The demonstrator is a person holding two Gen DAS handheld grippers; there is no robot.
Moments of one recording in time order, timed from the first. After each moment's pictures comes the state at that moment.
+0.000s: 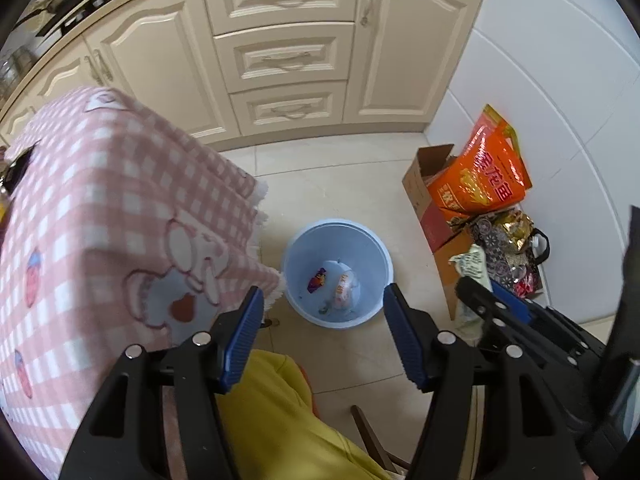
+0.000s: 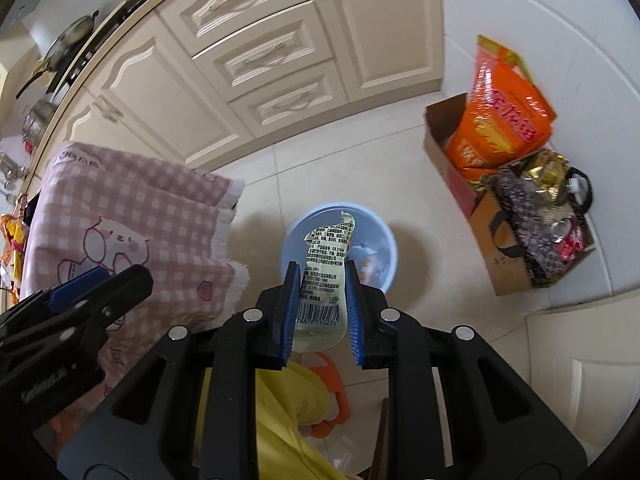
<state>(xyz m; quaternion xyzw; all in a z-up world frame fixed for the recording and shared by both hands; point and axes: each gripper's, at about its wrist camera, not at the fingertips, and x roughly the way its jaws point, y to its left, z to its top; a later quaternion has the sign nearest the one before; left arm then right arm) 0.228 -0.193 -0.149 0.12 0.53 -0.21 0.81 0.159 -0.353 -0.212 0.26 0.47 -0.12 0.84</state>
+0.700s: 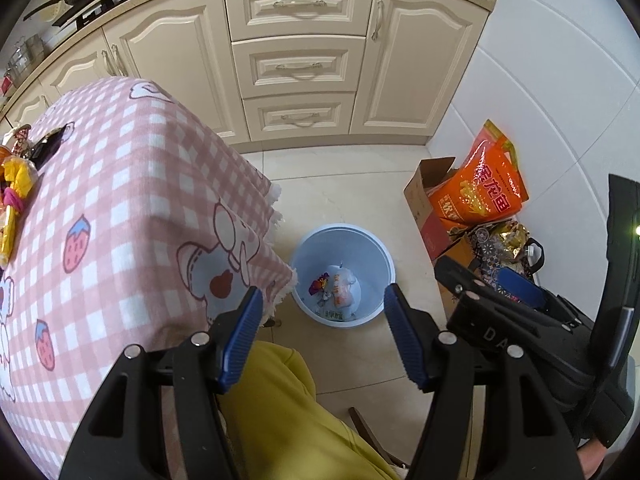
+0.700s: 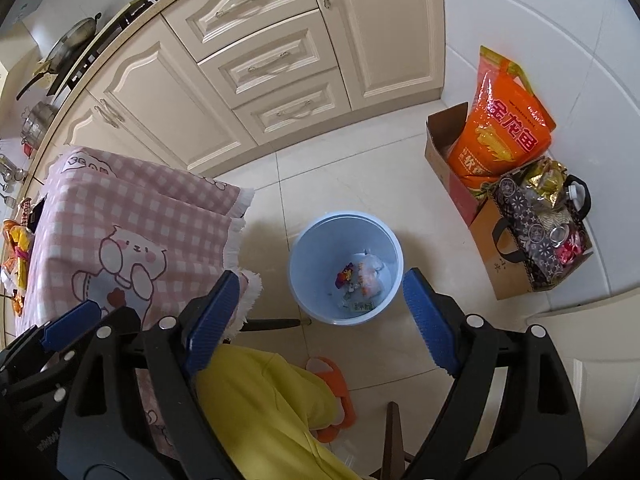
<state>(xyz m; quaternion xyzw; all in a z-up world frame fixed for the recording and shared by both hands) 0.217 -0.164 -0.131 0.10 0.52 -0.21 0.82 0.160 -0.338 -0.193 0.25 0.45 -0.14 0.84</state>
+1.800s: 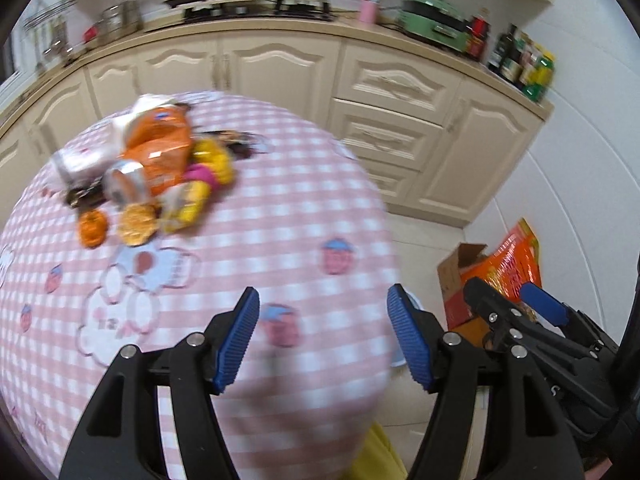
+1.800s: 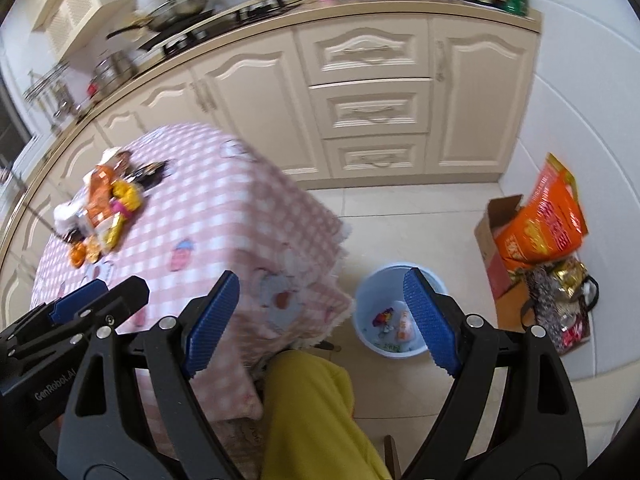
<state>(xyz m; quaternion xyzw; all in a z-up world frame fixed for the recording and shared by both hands) 0.213 -0.004 -0.057 -0.02 0.45 -0.11 0.89 0.180 -0.205 -0.094 0.13 0.40 -0.04 0.91</state>
